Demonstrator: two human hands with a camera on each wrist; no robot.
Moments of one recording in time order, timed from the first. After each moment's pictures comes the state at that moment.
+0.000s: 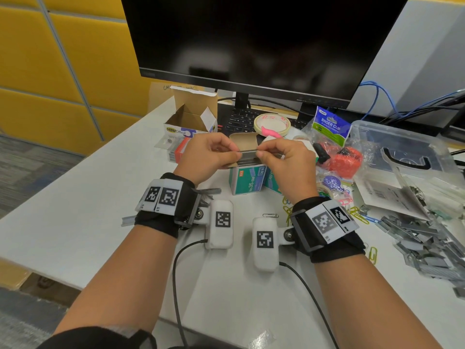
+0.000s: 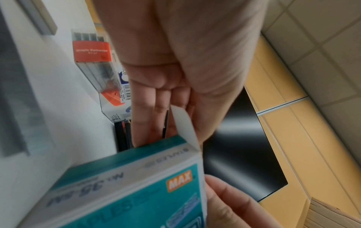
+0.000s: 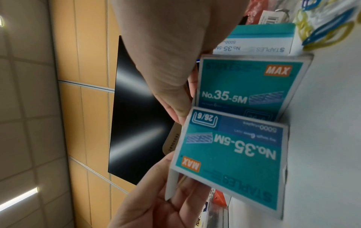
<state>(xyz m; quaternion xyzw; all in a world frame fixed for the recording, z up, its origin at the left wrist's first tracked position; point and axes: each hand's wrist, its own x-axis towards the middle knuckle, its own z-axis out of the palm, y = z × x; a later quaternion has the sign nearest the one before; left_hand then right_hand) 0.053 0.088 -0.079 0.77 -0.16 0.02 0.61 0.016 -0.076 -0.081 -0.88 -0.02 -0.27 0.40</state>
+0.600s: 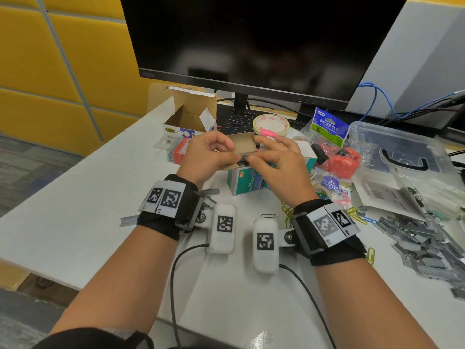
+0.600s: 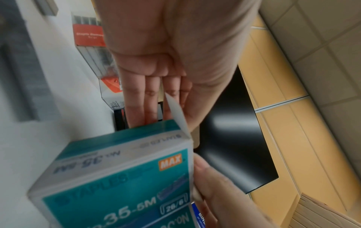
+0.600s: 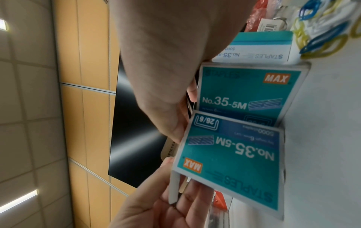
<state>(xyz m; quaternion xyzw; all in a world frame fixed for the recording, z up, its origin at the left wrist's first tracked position) 0.055 0.083 -0.082 0.74 -0.12 0.01 0.66 0.012 -0.079 -0.081 -0.92 -0.07 -0.18 0.33</state>
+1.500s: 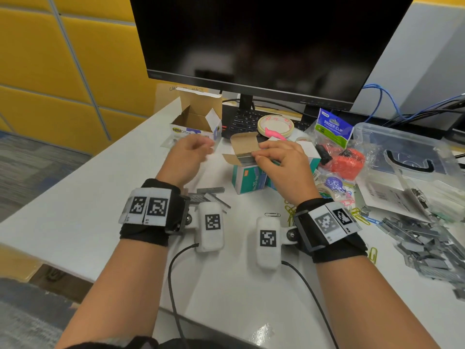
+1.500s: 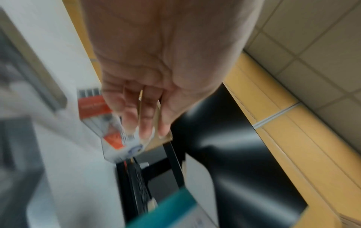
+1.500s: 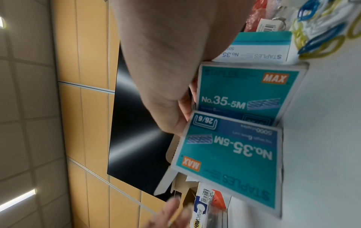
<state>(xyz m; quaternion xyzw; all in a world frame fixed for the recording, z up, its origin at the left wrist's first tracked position) 0.046 0.113 -0.076 0.80 -0.02 0.05 0.59 0.016 -0.079 -0.082 -0.91 -0.06 -0.21 0.35</state>
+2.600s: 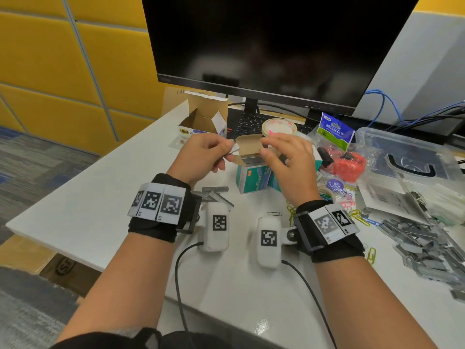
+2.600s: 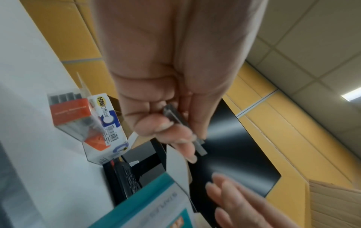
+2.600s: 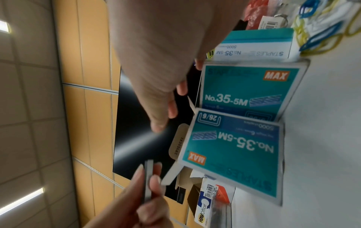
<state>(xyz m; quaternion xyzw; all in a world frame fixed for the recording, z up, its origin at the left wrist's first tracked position) 0.023 0.106 -0.056 0.79 -0.13 0.02 0.60 0.009 -0.076 -0.082 -0.88 -0.09 -0.29 0.37</state>
